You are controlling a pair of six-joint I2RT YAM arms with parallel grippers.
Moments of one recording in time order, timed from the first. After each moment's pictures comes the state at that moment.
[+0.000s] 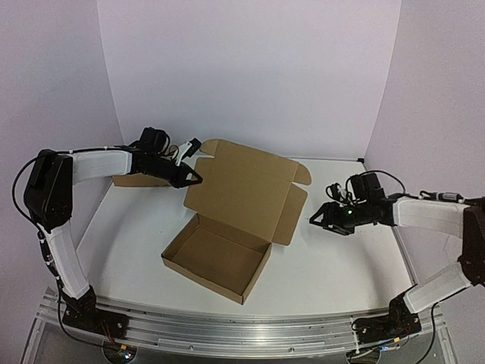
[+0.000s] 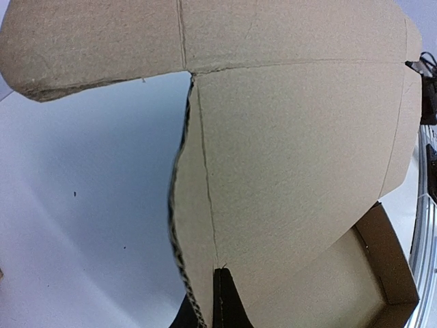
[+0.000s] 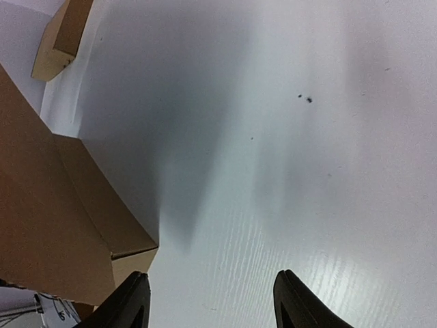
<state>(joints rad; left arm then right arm) -0.39 1.84 1.36 -0.27 0.62 0.19 0.36 1.38 0.76 -0.25 -0.38 0.53</state>
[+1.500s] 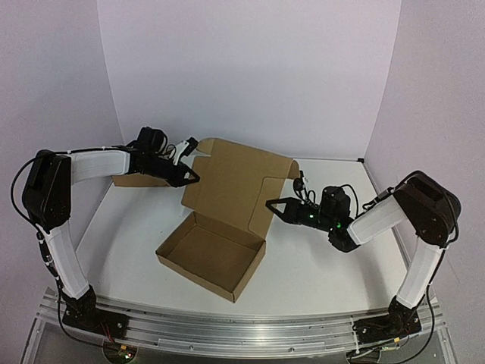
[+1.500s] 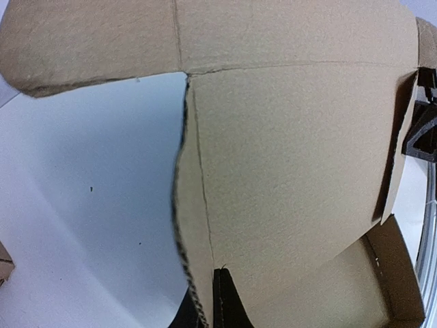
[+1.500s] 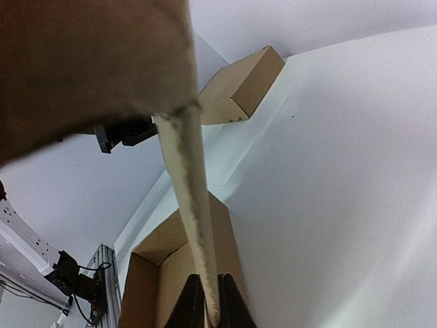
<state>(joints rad) -0.38 1.83 1.35 -0.26 0.59 0.18 0.61 1.83 0.68 1.02 -0.45 0.73</state>
